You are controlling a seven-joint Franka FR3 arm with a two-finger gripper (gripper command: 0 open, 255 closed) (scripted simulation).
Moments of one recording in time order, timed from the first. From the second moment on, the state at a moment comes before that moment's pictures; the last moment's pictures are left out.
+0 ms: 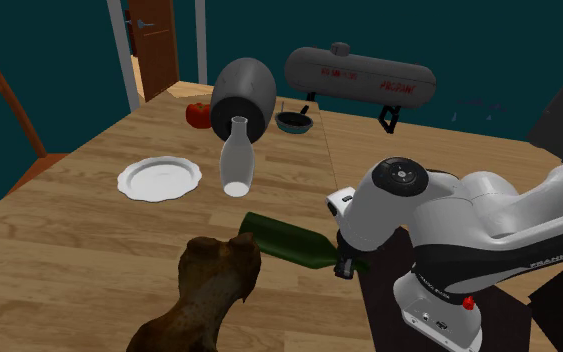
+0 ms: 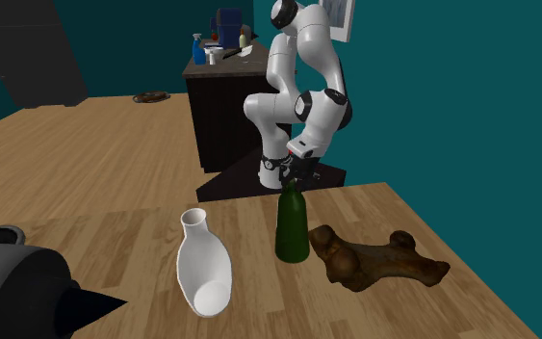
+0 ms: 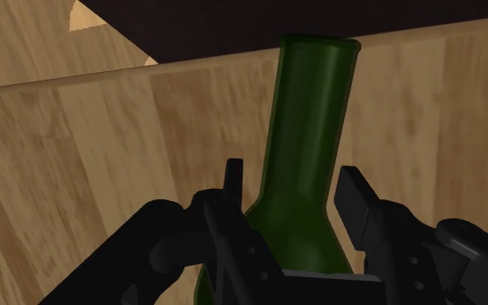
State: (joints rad) arm 0.39 -0.71 0.72 -3.01 0.21 2.30 0.28
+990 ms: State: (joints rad) arm 0.42 -0.80 0.66 -2.98 0.20 2.17 0.24
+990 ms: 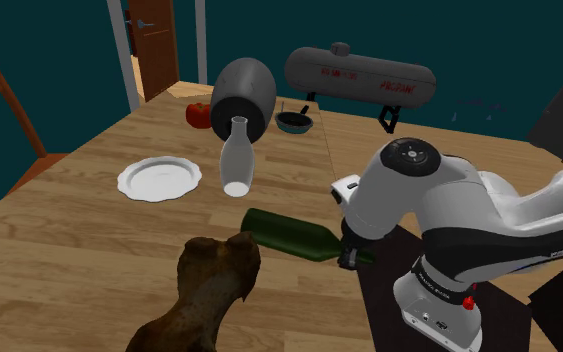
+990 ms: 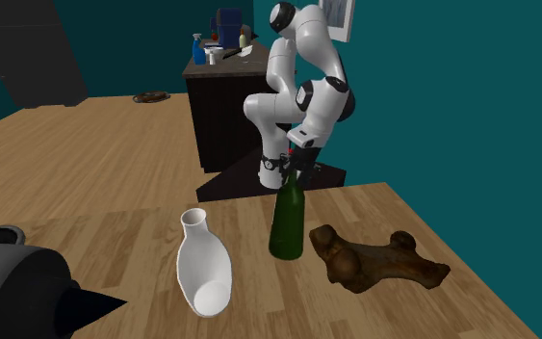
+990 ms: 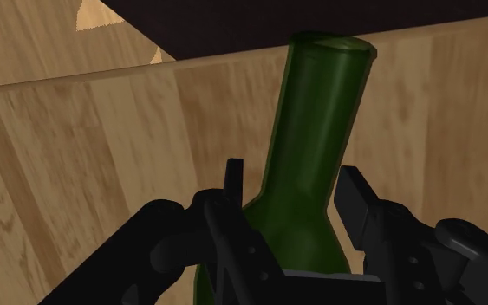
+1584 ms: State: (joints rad) arm 0.42 -0.90 0.60 -2.91 0.17 2.01 0.20
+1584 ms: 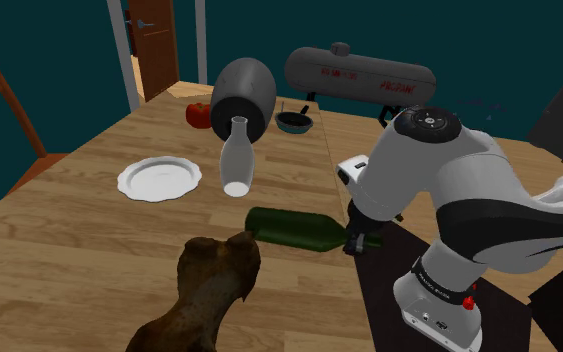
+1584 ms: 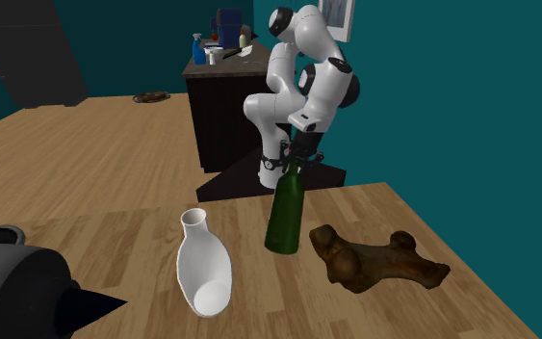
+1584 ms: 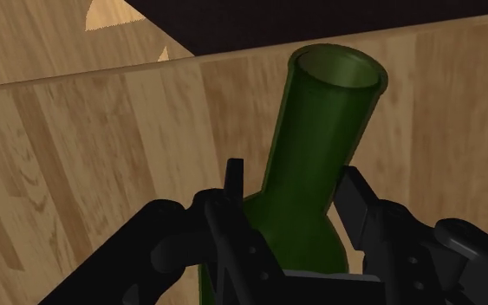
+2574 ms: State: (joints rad) arm 0.40 -0.97 0.51 -2.75 0.11 1.78 0.15
